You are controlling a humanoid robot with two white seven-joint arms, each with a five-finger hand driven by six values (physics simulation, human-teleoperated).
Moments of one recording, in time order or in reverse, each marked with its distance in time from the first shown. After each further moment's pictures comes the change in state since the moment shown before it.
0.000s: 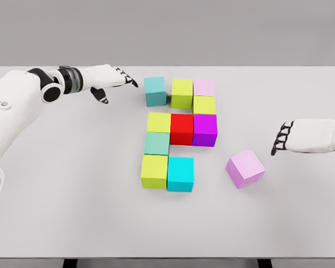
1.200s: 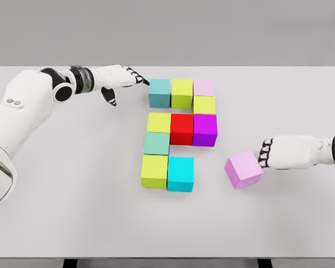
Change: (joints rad) left arm -0.006 -0.059 0.013 0.031 0.000 0.000 -0.006; right arm 0.015 0.060 0.085 -0.024 0.089 0.004 -0.078
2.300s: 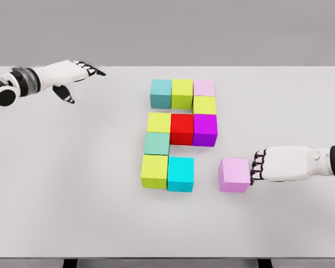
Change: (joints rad) left arm 0.096 0.281 0.088 -0.157 0.102 0.000 0.002; right arm 0.019 -0.033 0.012 -0.097 -0.033 -0.003 -0.021
